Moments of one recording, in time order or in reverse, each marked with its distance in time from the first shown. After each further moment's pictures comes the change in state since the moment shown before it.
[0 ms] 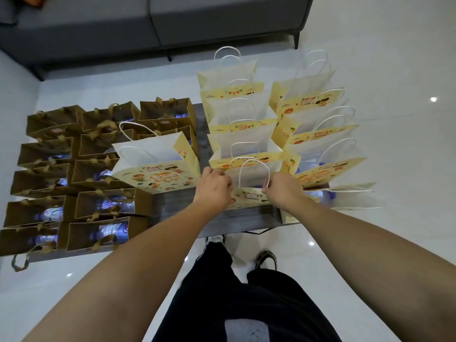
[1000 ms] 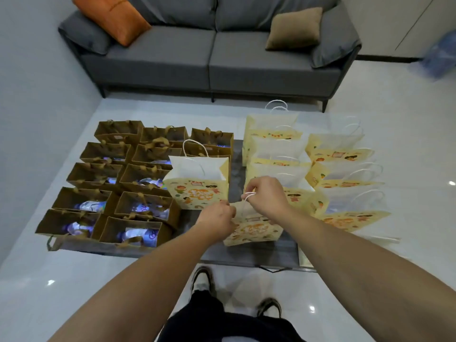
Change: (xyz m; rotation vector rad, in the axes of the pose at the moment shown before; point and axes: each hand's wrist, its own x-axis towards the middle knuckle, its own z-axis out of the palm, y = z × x) left_hand -0.072 -0.059 -0.040 0.012 -0.103 -0.057; right_hand -0.037 -0.139 -0.028 0.219 0.153 -0.366
